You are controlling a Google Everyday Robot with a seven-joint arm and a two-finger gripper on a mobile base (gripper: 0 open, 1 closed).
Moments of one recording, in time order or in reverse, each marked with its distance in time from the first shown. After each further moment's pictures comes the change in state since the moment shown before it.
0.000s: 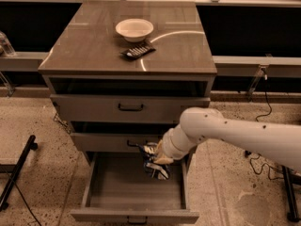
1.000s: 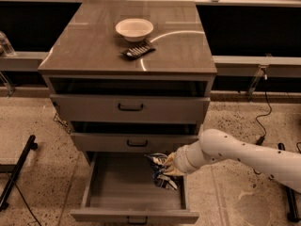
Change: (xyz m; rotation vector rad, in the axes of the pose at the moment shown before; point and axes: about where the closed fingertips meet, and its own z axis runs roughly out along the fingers) arm 0.071 0.020 0.045 0.017 -0.141 -0.062
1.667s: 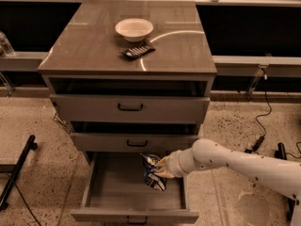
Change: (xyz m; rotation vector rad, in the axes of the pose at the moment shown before) arm 0.007 -0.016 0.062 0.057 -0.101 0.163
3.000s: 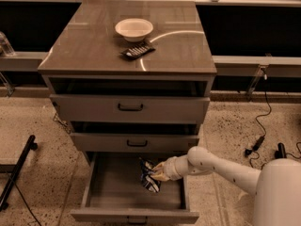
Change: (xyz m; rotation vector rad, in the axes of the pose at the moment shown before) arm 0.066 -0.025 0.095 -0.052 -0.110 0.127
